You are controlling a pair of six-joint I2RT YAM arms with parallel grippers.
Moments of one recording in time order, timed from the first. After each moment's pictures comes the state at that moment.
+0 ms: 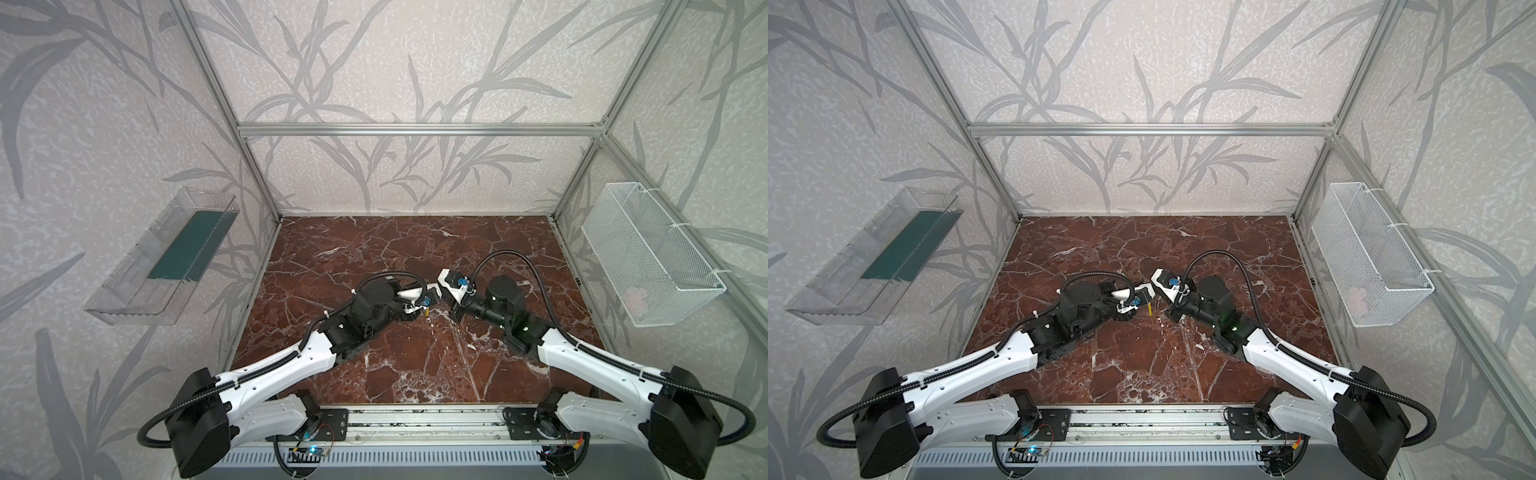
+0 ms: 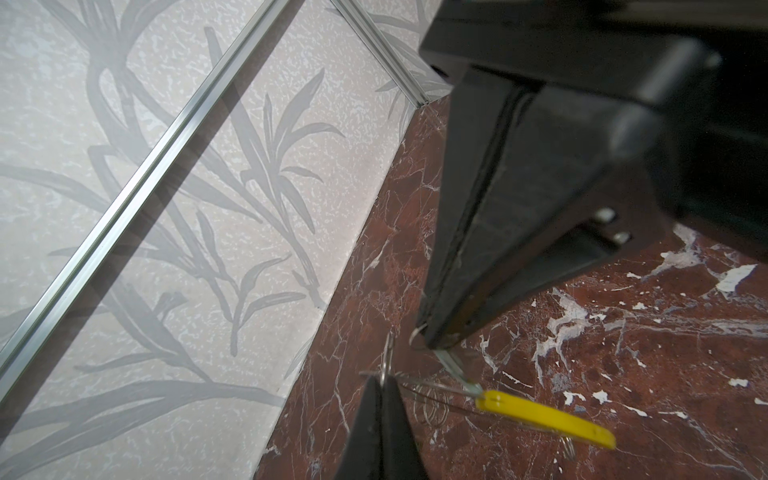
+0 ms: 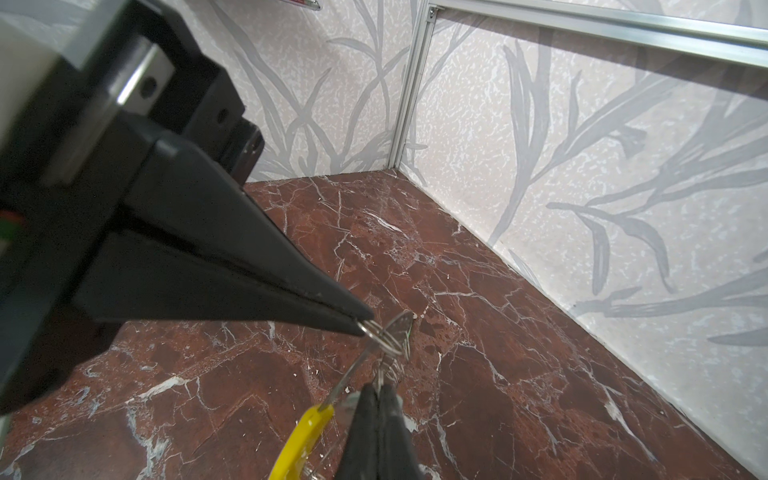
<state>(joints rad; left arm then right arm) -0.87 1.13 0.75 0.12 -0.15 0.75 0.72 1.14 0.65 0.30 -0.26 -0.24</state>
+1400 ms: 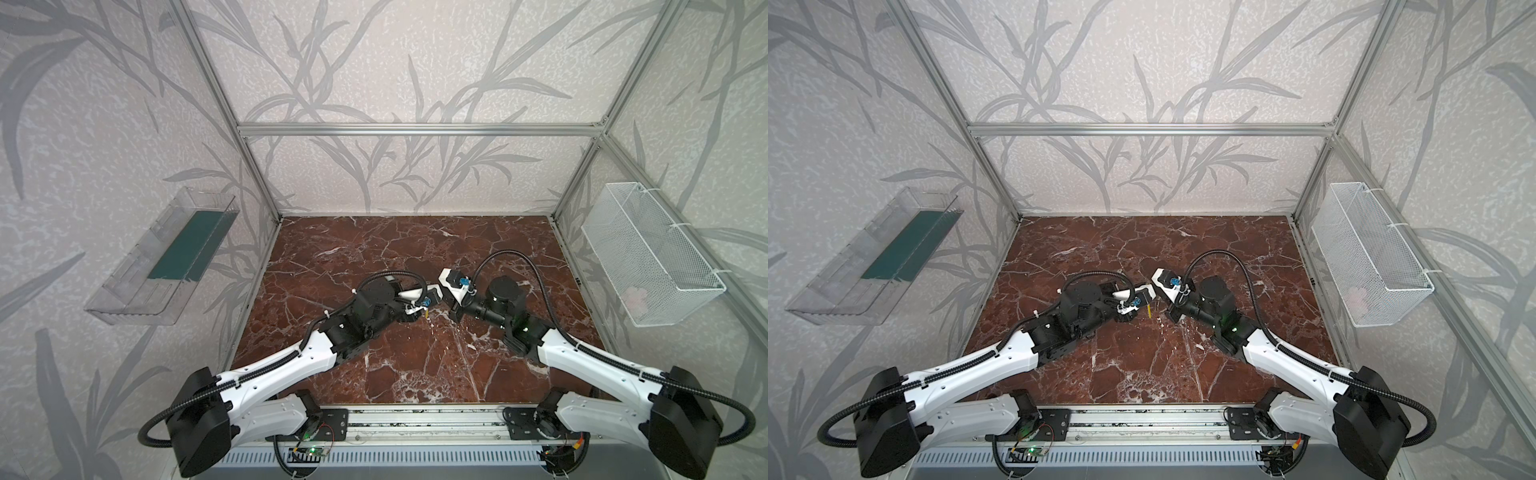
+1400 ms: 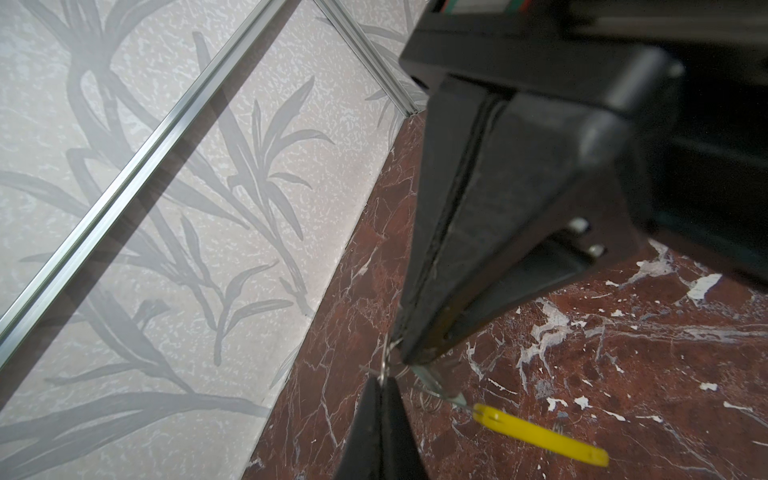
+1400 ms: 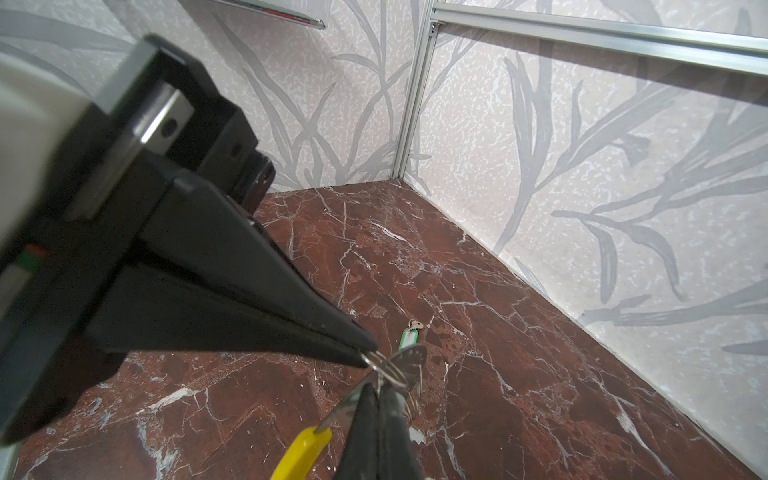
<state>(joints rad) -0.87 1.14 0.75 0.11 -0.10 0.73 0.72 1.14 0.64 0.34 -0.27 -0.21</state>
